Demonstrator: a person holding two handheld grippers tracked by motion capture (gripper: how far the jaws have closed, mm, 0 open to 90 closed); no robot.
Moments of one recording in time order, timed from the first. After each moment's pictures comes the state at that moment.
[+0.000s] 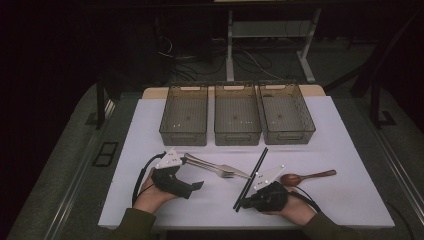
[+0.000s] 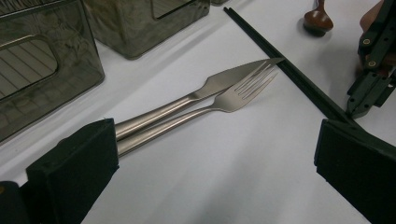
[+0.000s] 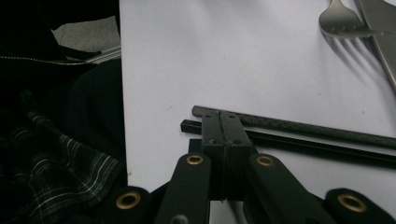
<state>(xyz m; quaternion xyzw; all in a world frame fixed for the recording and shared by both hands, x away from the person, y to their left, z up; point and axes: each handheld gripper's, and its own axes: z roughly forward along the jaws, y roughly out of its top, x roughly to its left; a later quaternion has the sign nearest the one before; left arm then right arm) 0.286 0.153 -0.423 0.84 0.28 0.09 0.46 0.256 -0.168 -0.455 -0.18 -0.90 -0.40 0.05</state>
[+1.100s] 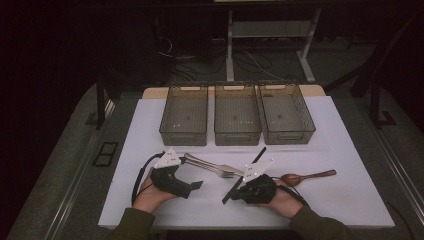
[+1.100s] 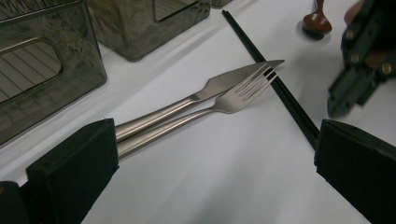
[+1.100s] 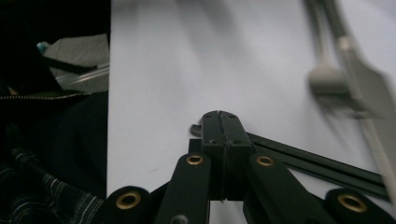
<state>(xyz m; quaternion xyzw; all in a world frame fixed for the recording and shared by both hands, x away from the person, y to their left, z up) 0.286 0.155 -0.421 0.84 0.28 0.09 0.46 0.272 -0.143 -0.444 -0.17 -0.89 -0.43 0.04</state>
